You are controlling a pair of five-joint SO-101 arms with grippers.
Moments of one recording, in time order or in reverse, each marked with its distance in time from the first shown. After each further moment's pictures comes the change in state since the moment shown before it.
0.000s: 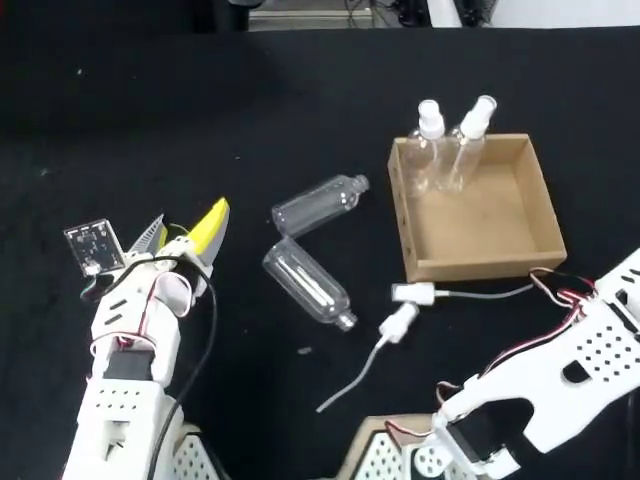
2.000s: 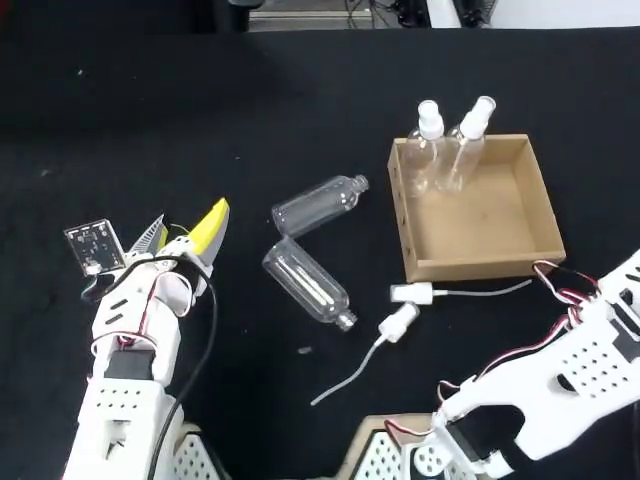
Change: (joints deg) left arm 0.0 0.0 0.0 0.0 0.0; right arm 0.0 -17.0 15.7 0.1 3.3
